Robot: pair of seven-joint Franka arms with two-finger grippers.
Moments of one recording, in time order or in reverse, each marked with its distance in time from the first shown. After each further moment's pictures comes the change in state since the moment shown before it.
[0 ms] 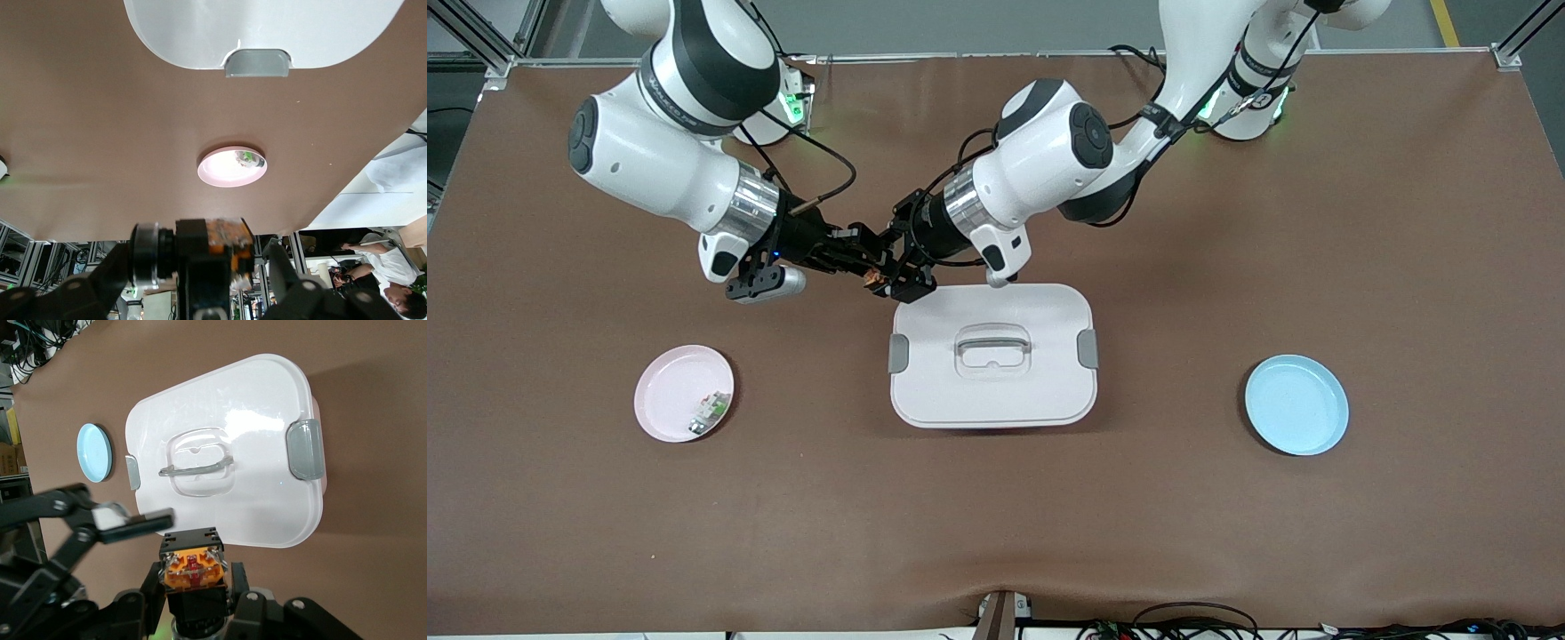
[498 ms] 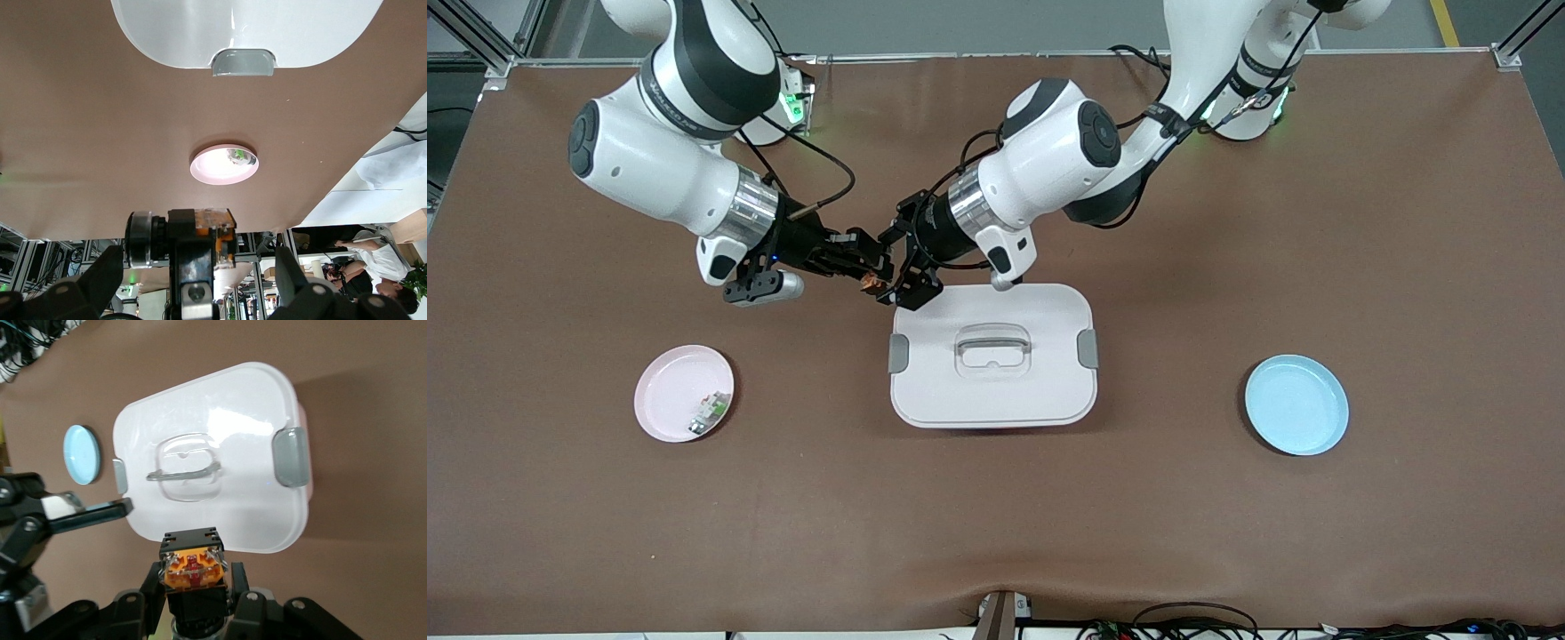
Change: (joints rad) left arm 0.009 -0.004 0.003 0.004 0.002 -0.001 0.002; right arm 0.000 0.004 -0.006 0.009 -0.089 -0.006 -0.001
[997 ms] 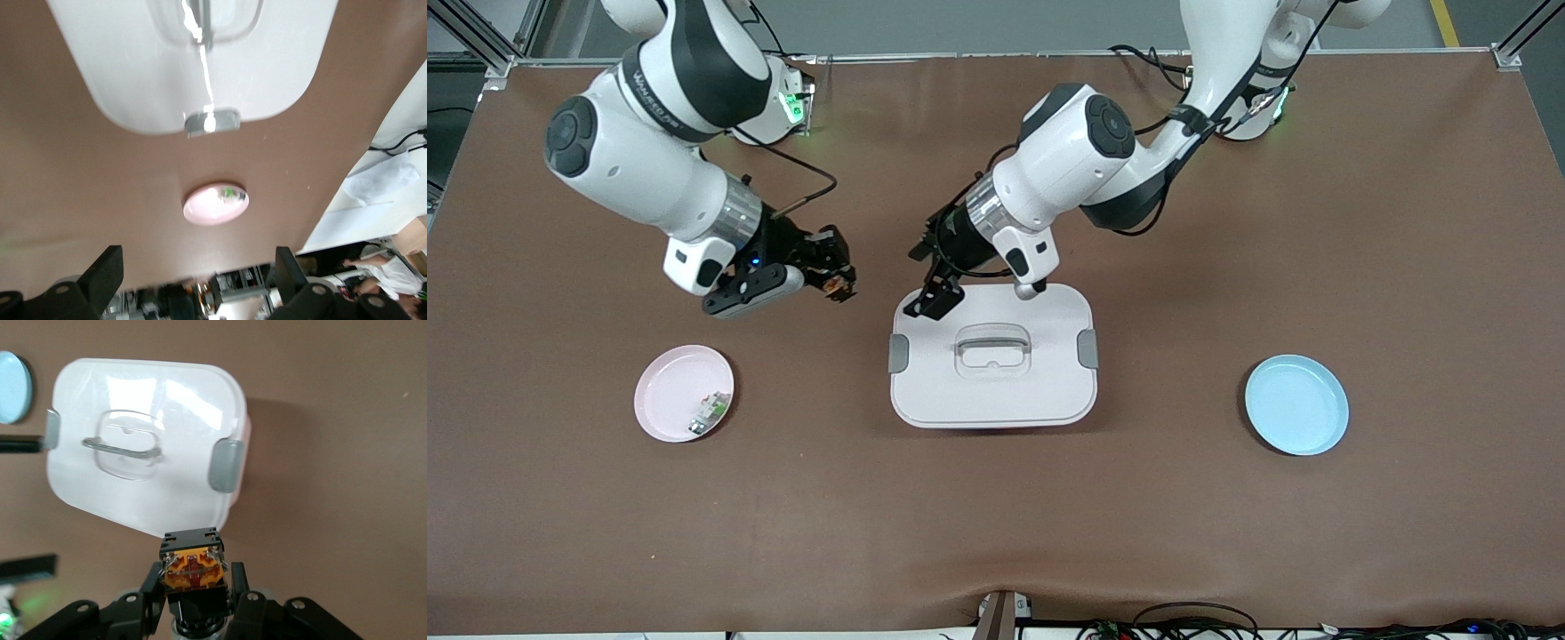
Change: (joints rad) left arm 0.059 -0.064 0.001 -0.108 0.227 -0.020 0.007; right arm -0.051 0.024 -0.015 0.071 -0.239 -0.139 -0.235
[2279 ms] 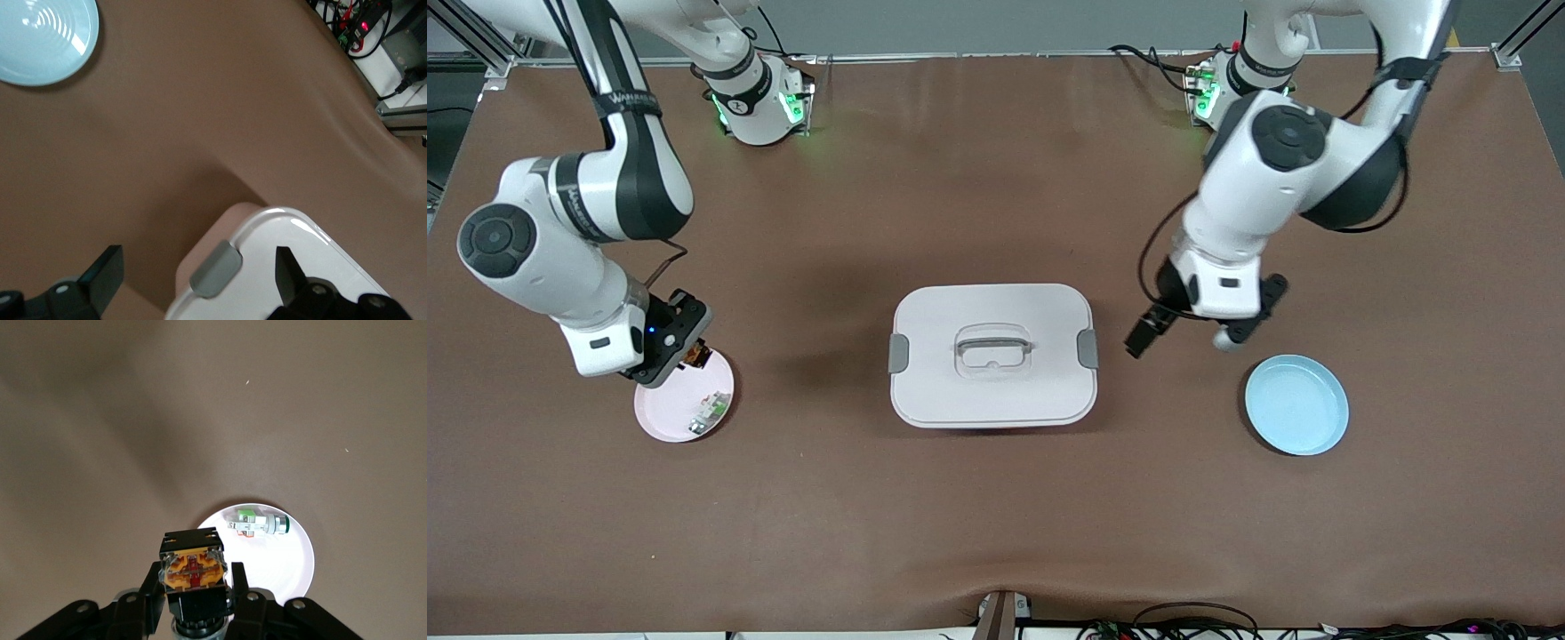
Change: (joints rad) left arm 0.426 -0.285 -0.001 -0.294 0.389 -0.329 0.792; right arm -0.266 0.172 -0.008 0.009 -0.419 0.087 -0.972
